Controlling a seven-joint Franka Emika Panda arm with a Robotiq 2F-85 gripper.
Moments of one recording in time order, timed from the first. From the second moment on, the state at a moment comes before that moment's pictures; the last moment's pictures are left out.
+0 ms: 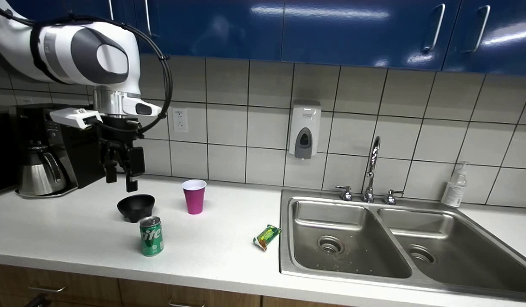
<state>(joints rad) -0.04 -0.24 0.07 -2.61 0.03 2.26 0.42</state>
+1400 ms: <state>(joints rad) -0.02 0.10 0.04 -2.49 0.03 2.47 0.44</state>
